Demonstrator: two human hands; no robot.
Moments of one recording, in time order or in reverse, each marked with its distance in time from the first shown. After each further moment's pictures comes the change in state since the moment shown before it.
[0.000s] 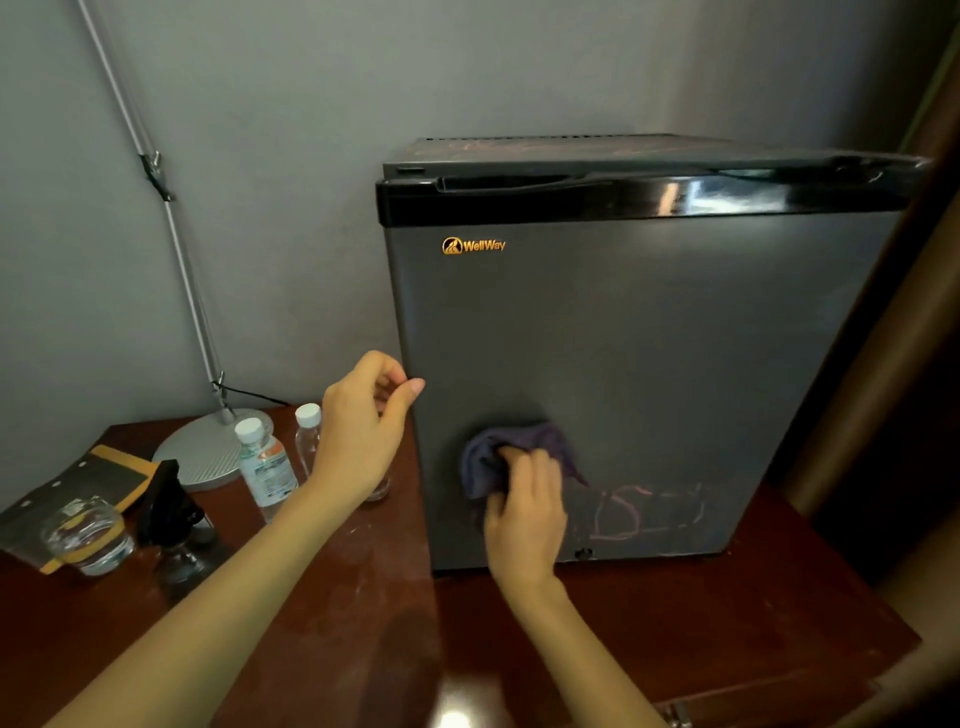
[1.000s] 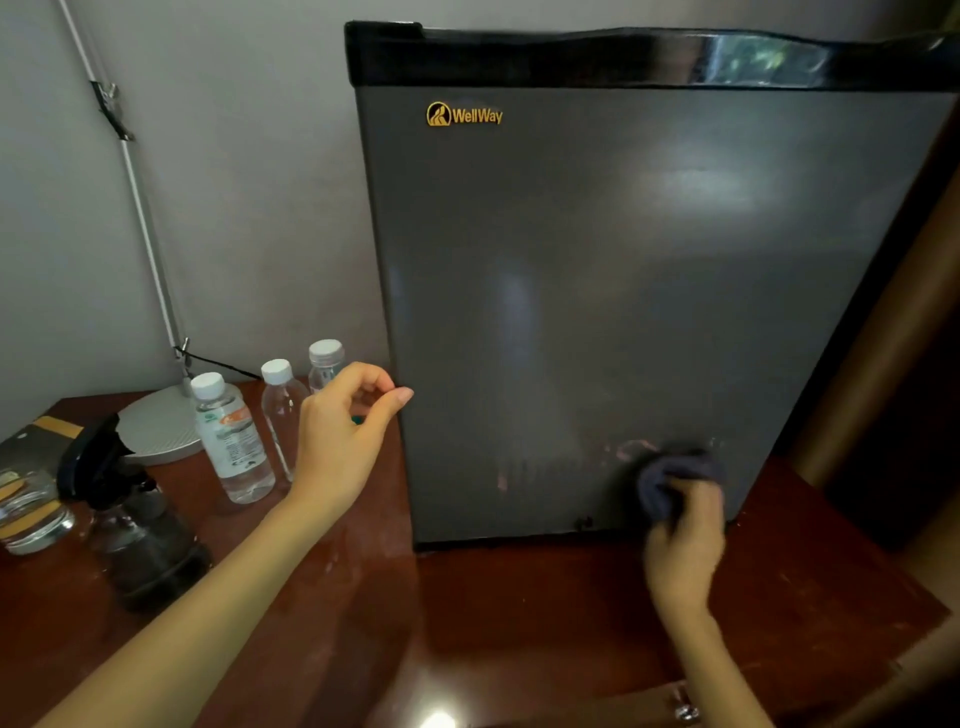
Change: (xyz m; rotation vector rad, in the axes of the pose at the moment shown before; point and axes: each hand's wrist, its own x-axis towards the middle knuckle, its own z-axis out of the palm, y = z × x) left_hand -0.048 -0.064 0.036 -0.135 0.026 -0.005; right_hand -0.055 0.184 -0.029 0.002 0.060 0.295
